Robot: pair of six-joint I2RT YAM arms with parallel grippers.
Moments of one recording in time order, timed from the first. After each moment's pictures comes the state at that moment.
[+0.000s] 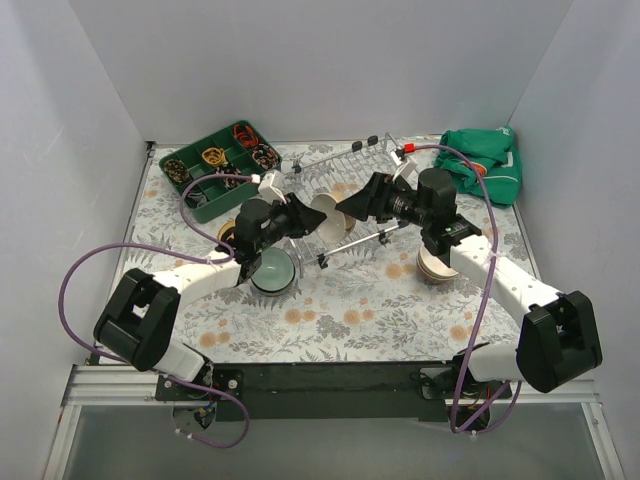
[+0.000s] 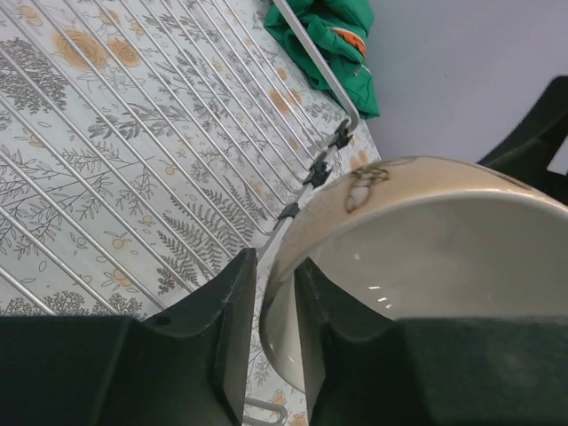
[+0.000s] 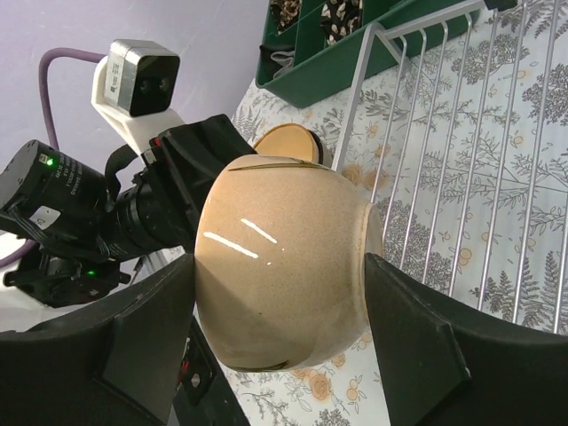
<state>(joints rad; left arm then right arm) -0.55 1.47 0.75 0.56 0.19 -0.74 0.46 1.32 0.95 0.19 -0.54 0.68</state>
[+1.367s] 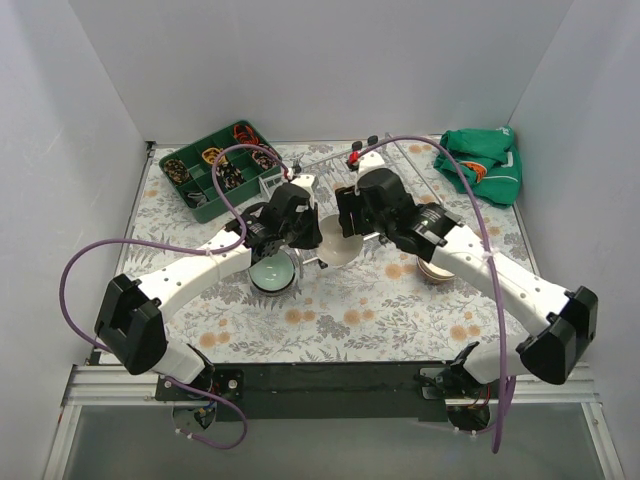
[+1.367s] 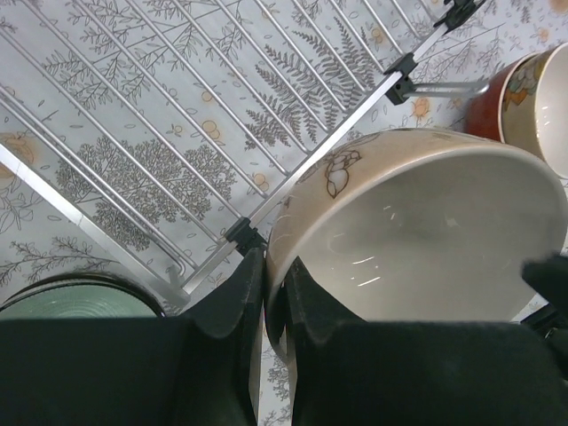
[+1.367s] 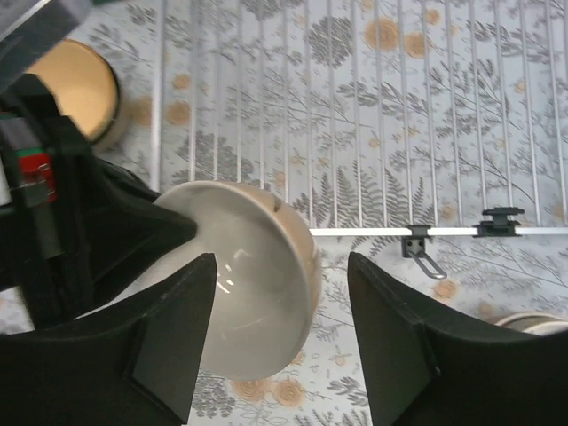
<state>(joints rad) -0.73 1.46 1.17 -0.39 -0.05 -0.50 0.82 1.34 1.32 -0.55 0.24 0.28</state>
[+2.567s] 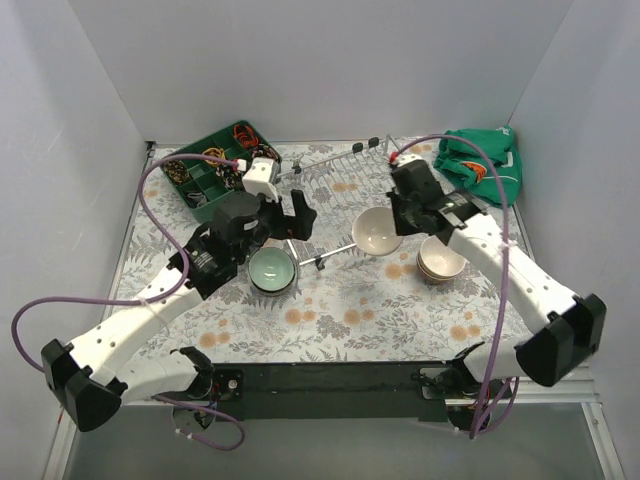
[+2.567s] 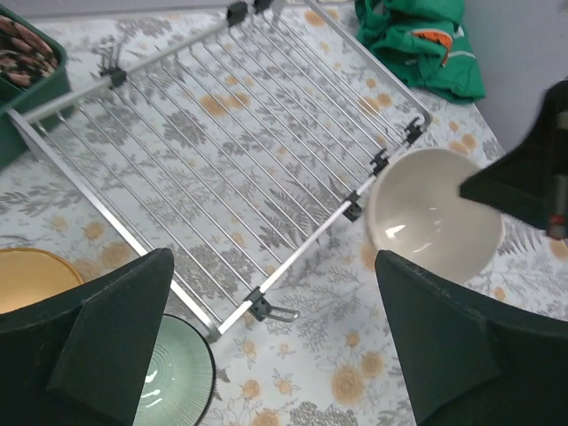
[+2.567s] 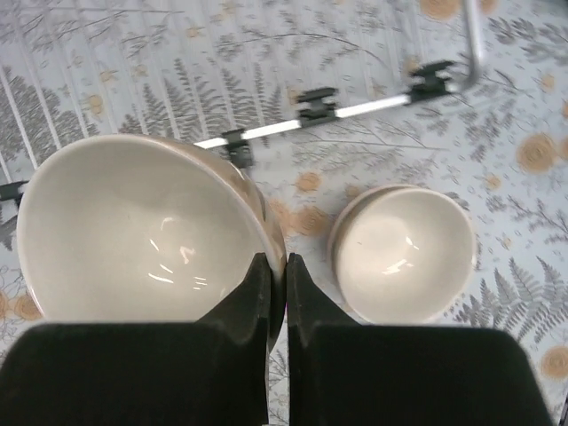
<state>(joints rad) -0.75 1.10 1.08 -0.26 -0.22 -0.38 0.65 1.40 1.37 -0.87 0.30 0.25</state>
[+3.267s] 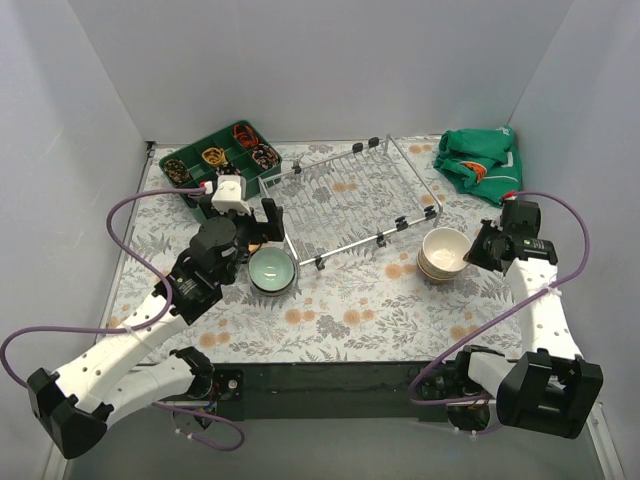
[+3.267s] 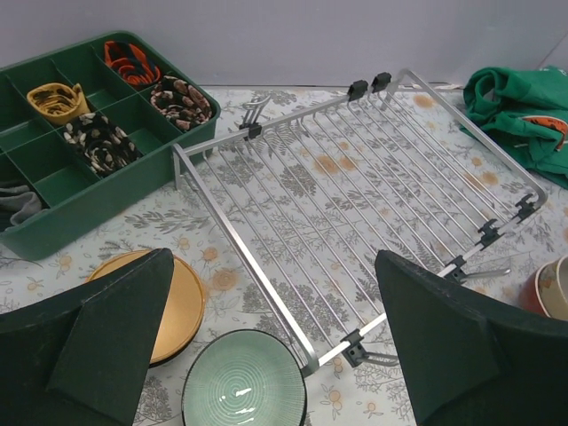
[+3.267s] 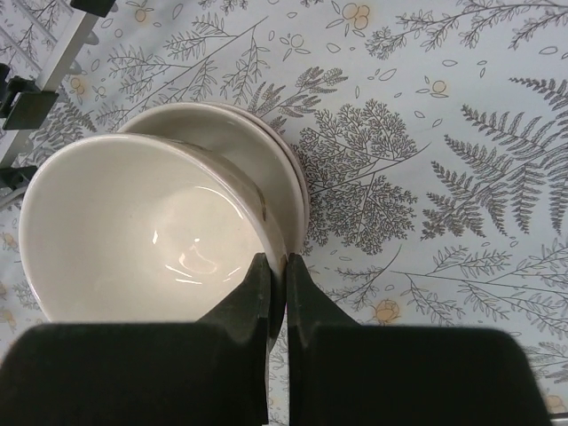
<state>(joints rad) -0.73 0.89 0.85 -0.08 -0.52 -0.25 -0.14 1.08 0.88 -0.74 -0.10 0.28</state>
